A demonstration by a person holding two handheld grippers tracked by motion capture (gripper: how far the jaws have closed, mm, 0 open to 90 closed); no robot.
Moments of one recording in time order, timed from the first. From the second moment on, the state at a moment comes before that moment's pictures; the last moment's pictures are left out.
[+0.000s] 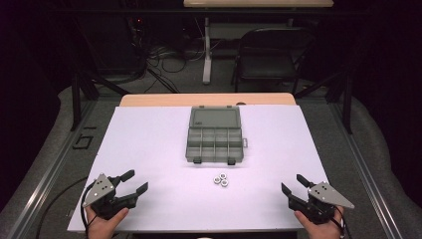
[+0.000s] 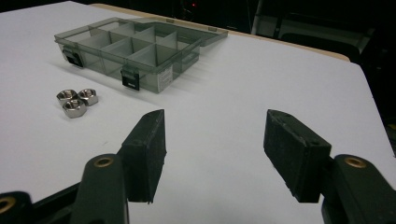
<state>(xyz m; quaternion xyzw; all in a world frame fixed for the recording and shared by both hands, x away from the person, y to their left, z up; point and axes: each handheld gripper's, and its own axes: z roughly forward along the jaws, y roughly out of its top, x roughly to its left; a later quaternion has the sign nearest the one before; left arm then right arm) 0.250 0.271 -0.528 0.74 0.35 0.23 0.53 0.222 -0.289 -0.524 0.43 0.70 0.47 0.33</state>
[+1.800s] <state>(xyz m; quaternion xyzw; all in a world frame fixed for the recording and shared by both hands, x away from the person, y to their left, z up) 0.252 0.268 -0.536 0.75 0.37 0.21 0.51 0.289 -0.138 -0.512 0.32 0.84 0.39 0.18</state>
